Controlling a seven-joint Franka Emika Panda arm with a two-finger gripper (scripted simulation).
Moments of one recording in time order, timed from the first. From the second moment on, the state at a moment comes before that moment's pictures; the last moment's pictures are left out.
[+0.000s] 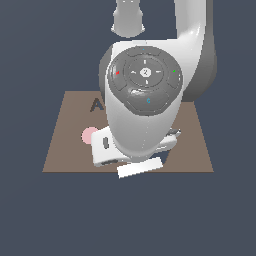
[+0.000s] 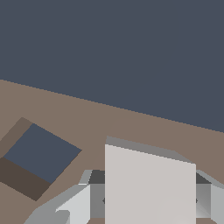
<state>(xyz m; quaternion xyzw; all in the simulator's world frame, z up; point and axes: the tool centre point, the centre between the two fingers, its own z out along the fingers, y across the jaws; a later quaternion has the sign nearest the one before) 0.105 0.016 0.033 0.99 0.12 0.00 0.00</state>
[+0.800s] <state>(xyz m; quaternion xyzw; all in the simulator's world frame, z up) 0.112 0.068 0.038 0.90 0.44 0.00 0.00</state>
